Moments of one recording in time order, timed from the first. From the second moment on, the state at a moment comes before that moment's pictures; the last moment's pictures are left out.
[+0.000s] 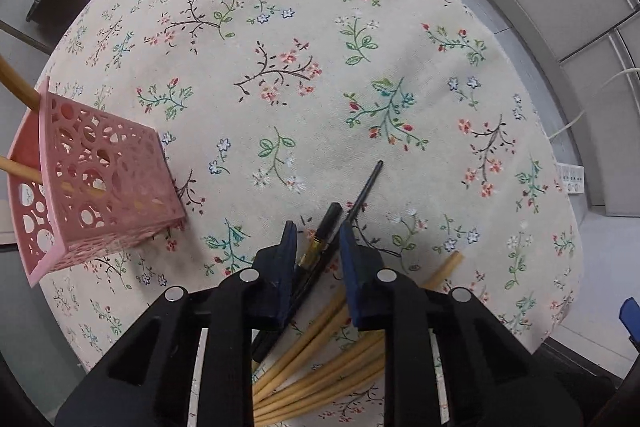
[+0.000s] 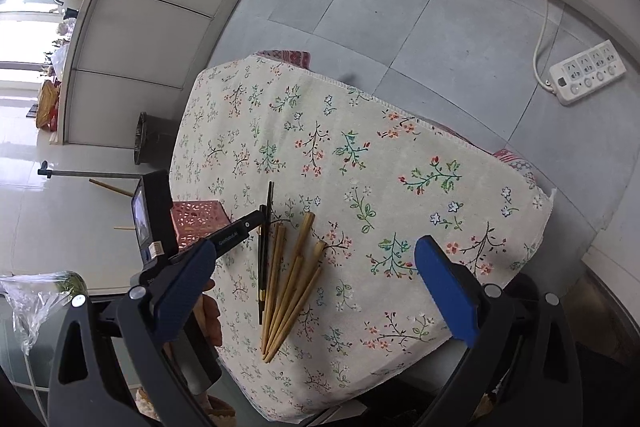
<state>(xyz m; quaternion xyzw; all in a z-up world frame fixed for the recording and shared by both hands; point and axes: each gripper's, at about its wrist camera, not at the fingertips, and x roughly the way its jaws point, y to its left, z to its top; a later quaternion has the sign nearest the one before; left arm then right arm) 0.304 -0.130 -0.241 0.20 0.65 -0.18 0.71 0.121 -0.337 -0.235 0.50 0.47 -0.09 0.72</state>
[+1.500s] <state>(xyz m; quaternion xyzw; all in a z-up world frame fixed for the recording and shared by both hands) 0.153 0.098 -0.062 0.07 0.41 -0.19 0.89 0.322 -0.193 -0.307 0.29 0.62 -0.13 0.71</state>
